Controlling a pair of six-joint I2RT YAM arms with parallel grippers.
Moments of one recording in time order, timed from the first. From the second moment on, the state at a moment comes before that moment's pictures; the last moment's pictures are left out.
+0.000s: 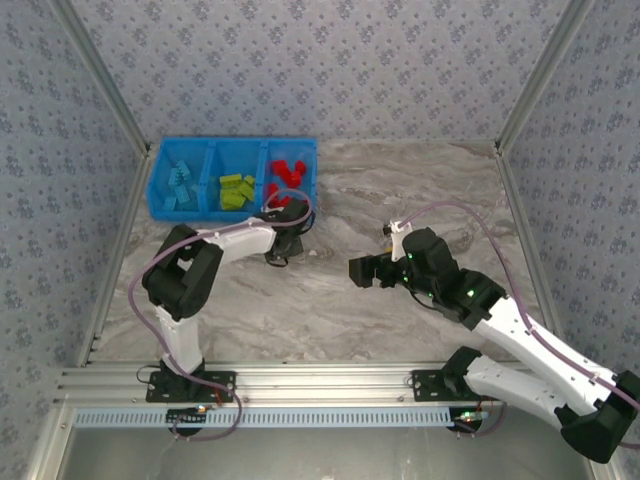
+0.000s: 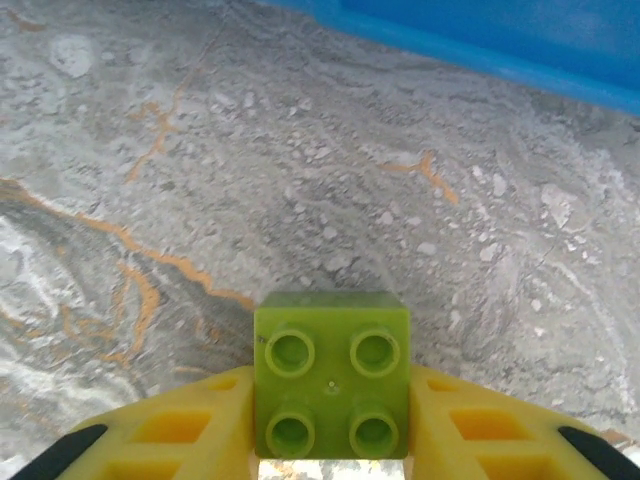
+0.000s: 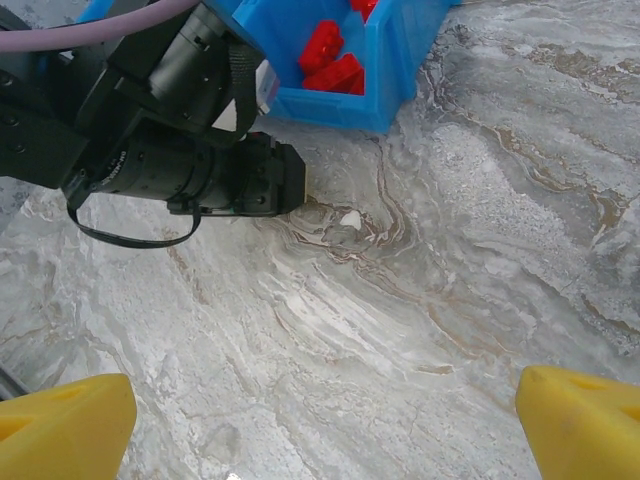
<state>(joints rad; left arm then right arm) -0.65 1.89 1.20 -0.54 -0.31 -0.83 0.76 0.86 0.82 -0.53 0.01 0.44</state>
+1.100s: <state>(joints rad) -0.26 1.88 1.64 -0.56 -0.27 -0.56 0.76 0.85 0.86 -0.59 0.02 0.49</state>
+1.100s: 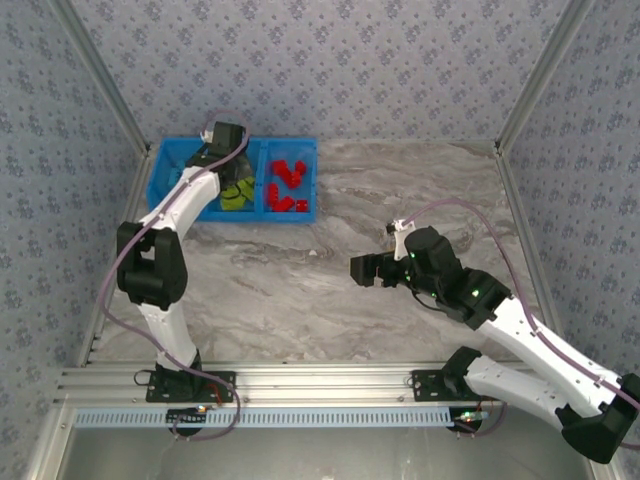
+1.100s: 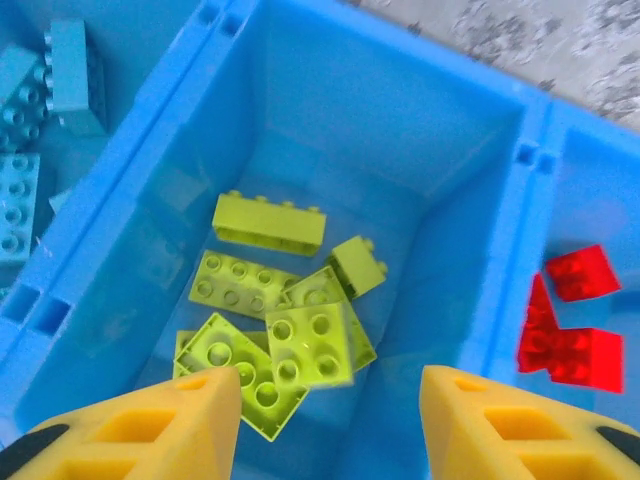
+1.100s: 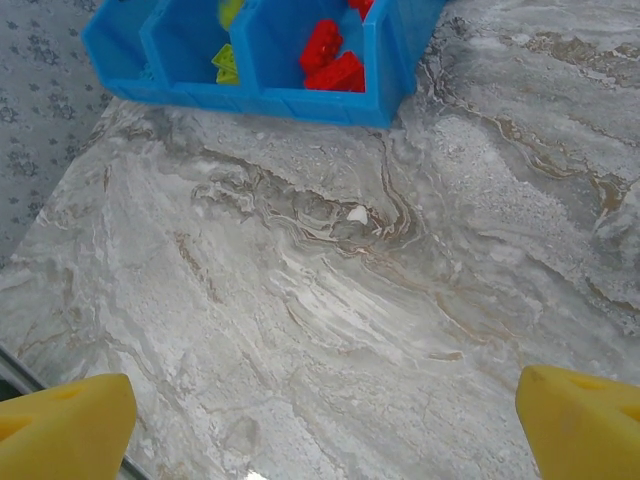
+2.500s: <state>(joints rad) -0.05 1.26 0.27 0.51 -0.19 0.01 0.00 1.52 0.36 0.73 0.22 0.03</state>
